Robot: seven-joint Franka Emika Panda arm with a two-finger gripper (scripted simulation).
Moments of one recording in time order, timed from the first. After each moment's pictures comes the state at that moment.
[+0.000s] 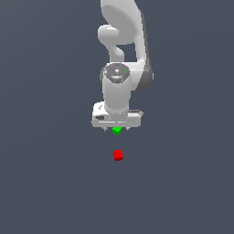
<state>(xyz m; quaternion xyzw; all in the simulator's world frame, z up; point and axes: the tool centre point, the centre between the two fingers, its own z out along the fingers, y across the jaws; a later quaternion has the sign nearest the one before) 0.007 -0.003 0.148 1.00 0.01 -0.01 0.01</state>
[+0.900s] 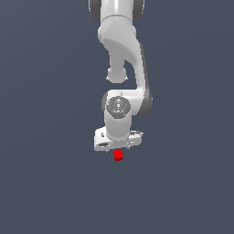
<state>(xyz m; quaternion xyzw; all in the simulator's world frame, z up) 0.071 0.003 0.079 1.00 0.08 0.00 0.00</state>
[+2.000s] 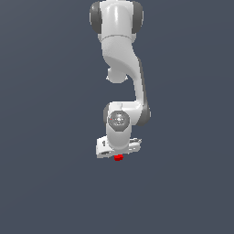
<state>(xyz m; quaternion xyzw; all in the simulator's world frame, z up) 0.081 0.006 0.028 1.00 0.09 0.00 0.00</state>
